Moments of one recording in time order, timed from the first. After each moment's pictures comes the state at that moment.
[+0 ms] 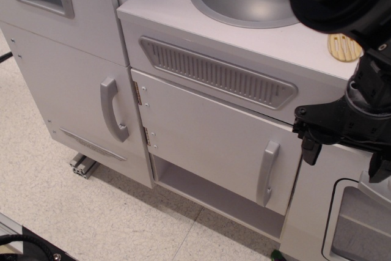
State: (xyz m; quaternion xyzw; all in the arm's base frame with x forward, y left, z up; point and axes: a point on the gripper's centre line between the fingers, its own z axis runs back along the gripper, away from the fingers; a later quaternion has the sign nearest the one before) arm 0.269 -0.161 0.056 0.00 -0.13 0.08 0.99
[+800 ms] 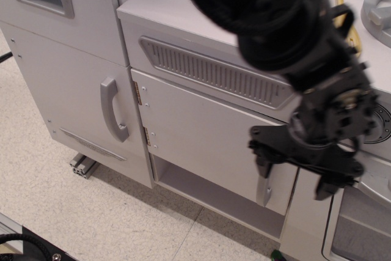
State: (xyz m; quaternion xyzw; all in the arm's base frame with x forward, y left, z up) arm 0.257 -0.122 0.016 0.03 -0.14 0.03 0.99
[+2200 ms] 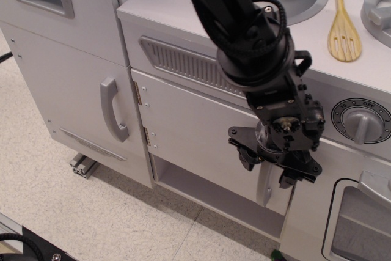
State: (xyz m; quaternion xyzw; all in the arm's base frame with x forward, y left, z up) arm 0.289 -0.086 -0.029 0.03 -0.17 0.00 0.98
